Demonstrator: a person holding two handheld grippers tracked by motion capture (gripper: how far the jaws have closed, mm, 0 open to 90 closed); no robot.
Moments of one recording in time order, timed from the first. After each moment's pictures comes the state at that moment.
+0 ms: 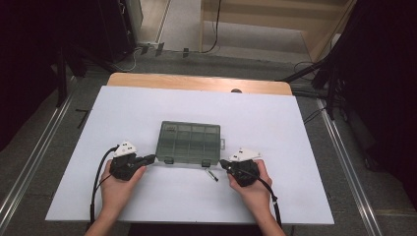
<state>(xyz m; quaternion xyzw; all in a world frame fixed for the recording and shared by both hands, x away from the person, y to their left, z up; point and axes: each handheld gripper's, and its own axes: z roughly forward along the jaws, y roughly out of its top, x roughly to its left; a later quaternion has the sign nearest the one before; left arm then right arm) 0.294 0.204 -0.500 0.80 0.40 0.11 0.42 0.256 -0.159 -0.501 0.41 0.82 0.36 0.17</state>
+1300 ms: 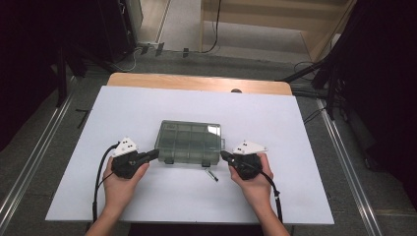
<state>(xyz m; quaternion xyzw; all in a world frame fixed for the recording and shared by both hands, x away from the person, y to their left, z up) 0.292 0.193 -0.482 0.79 0.37 0.13 0.47 0.265 -0.164 -0.481 0.41 0.79 0.40 0.19</state>
